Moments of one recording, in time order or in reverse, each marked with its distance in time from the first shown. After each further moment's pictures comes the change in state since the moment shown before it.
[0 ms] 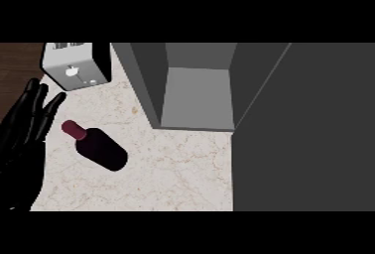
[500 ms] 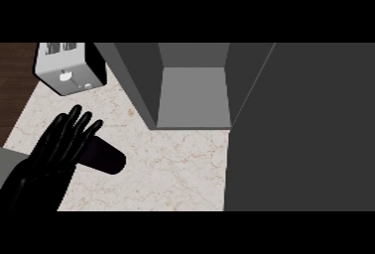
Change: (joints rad) left arm 0.114 0.025 -0.075 0.017 0.366 -0.251 0.066; right arm 0.132 -0.013 0.094 -0.086 -0.099 0.119 0.029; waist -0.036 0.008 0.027
